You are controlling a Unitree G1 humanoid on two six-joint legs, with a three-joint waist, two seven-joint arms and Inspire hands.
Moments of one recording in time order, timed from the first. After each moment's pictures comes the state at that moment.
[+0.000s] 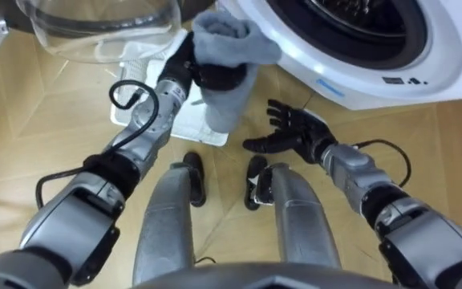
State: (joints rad) left arm -0.46 0.22 -0.49 0.75 -0.35 -0.23 -0.03; right arm -0.39 -0.23 0.49 1.15 0.47 -0.15 0.27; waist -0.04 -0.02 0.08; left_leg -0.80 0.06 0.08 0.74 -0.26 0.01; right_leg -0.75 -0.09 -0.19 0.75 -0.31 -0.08
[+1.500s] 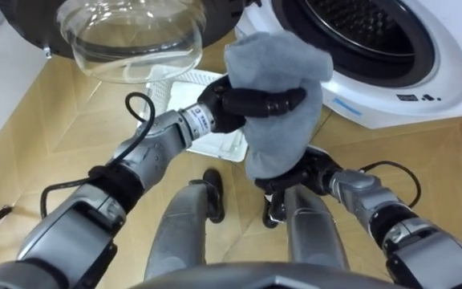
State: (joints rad) left arm -0.42 0.21 -0.57 0.68 -0.95 0.00 -0.61; right arm -0.31 -0.23 0.39 1.12 0.26 -0.02 0.29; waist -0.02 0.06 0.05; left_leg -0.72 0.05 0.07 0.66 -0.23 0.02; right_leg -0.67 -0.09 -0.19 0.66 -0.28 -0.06
